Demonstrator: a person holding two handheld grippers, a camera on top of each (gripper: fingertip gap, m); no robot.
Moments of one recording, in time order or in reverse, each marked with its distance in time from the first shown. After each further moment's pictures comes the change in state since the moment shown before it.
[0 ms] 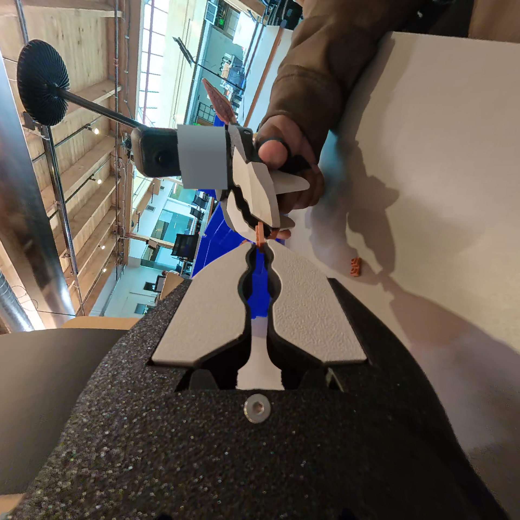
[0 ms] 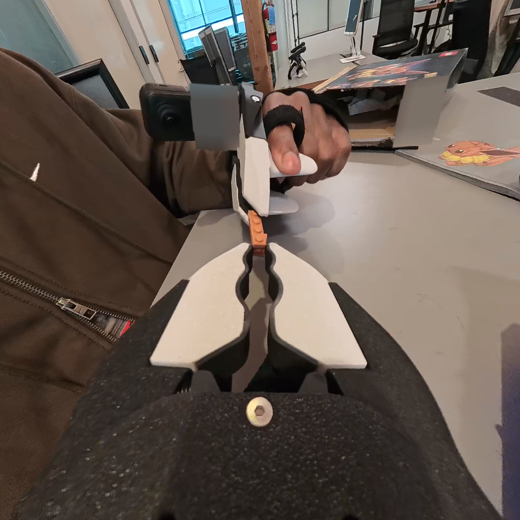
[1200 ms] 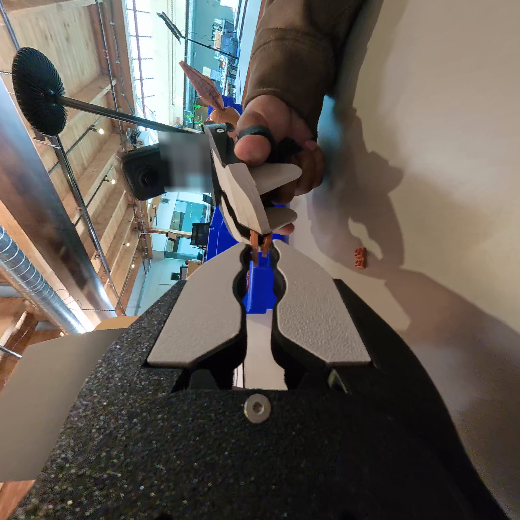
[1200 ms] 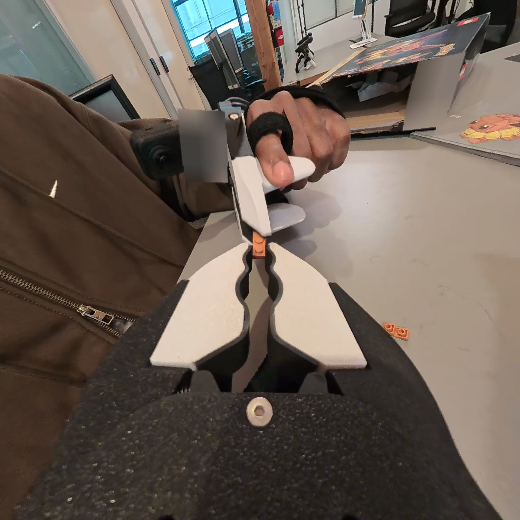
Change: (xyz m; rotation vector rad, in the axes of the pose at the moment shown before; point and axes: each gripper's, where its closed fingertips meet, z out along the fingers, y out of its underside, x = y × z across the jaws) left arm 0.009 0.003 0.014 -0.096 -0.011 0.147; right arm -0.001 0.003 0.002 -0.002 -0.040 0.090
